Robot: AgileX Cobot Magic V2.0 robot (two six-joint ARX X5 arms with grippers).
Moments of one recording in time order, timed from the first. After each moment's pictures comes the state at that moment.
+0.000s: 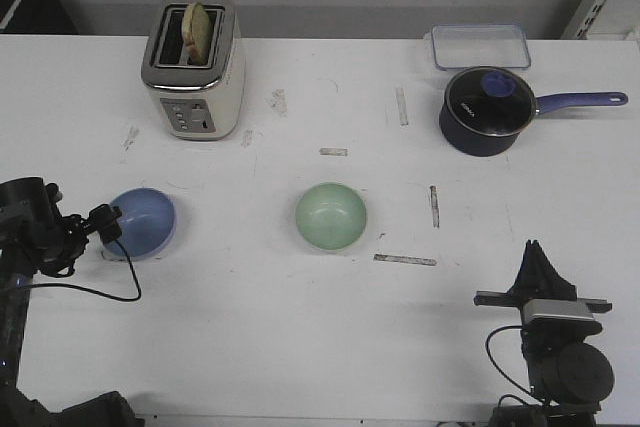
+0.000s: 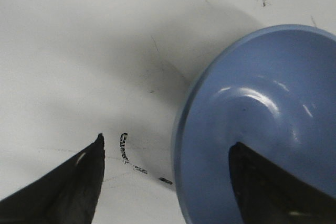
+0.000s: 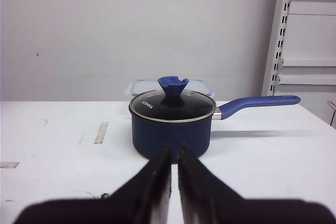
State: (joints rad) left arm 0.39 1.34 1.03 -0.68 0.19 -0.17; right arm 0.06 0.19 0.30 -0.06 0.11 0.00
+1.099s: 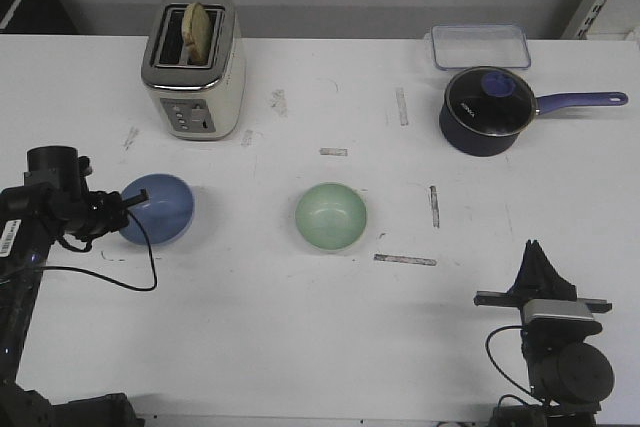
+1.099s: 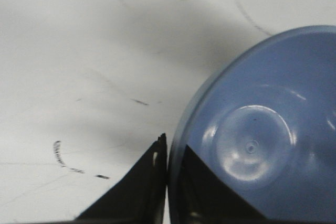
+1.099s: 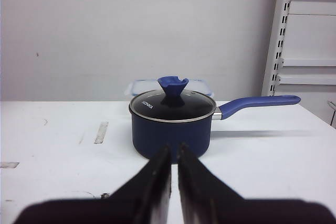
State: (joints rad) left arm 0.18 1.41 1.24 -0.84 0.13 -0.19; right arm 0.06 0.19 0.30 -0.06 0.11 0.00
